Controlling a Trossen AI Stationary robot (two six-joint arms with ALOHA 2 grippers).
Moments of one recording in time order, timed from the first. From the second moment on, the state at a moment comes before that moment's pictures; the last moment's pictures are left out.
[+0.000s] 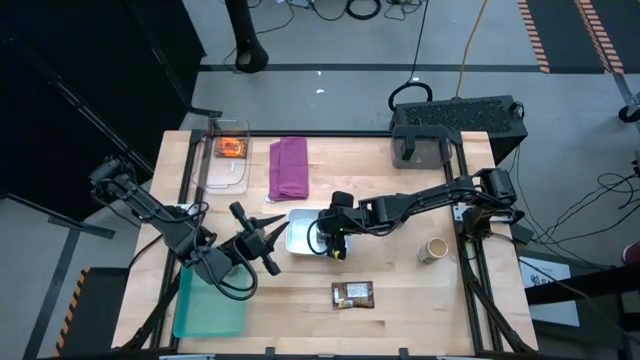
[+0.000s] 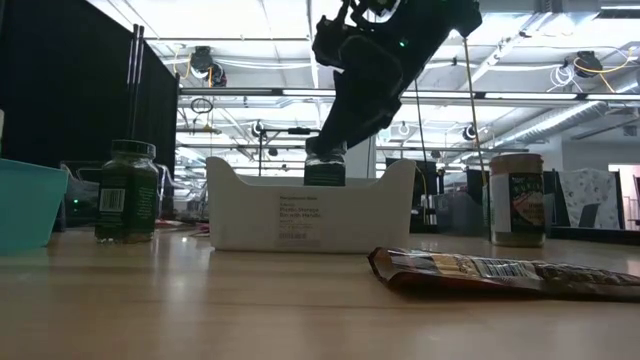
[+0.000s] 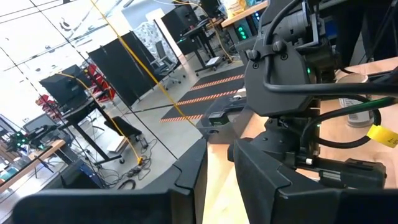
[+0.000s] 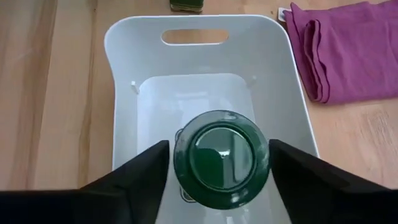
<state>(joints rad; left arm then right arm) -0.64 1.34 1.02 0.07 -1.24 0.22 0.11 1.80 1.24 -0.32 0.18 0.16</state>
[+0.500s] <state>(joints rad) -0.64 1.34 1.02 0.07 -1.24 0.22 0.11 1.79 1.25 -0.34 0.18 0.12</state>
